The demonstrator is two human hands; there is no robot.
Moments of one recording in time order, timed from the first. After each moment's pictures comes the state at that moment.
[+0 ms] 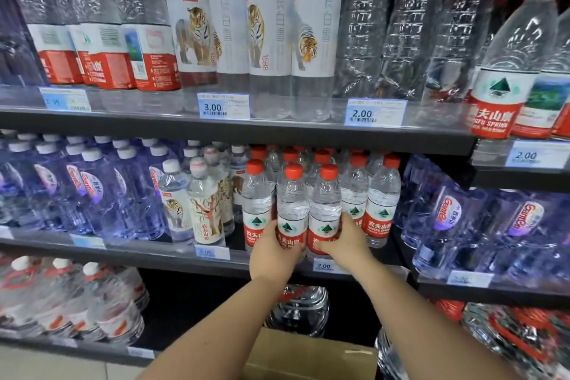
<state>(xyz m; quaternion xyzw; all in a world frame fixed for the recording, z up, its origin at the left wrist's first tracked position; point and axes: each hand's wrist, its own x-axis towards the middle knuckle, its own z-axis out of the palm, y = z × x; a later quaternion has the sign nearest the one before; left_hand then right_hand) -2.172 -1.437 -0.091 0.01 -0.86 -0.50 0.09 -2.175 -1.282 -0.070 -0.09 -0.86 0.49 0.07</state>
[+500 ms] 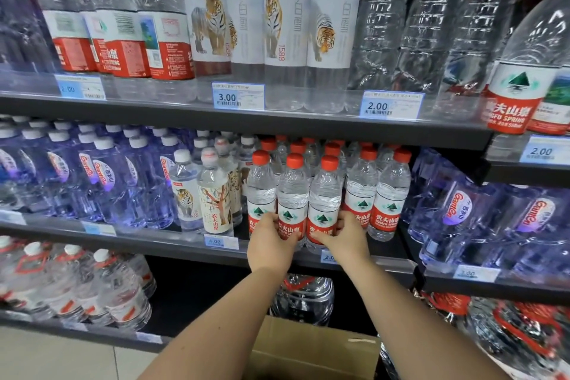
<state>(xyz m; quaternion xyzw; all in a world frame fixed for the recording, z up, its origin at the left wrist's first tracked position) -2.171 -1.454 -0.087 0.06 -0.88 -0.46 0.12 -2.179 -1.303 -0.088 -0.12 -0.85 0.50 0.12</state>
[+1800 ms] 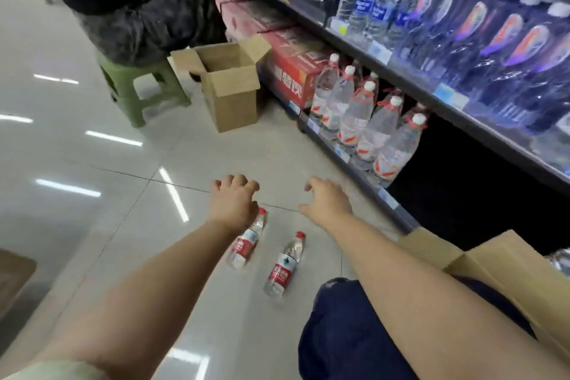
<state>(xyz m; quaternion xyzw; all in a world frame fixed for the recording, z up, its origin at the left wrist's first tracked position) -1.768 -1.978 -0.233 0.32 -0.94 -0.06 0.03 -1.909 -1.838 -0.202 0.35 -0.91 0.15 -0.16</state>
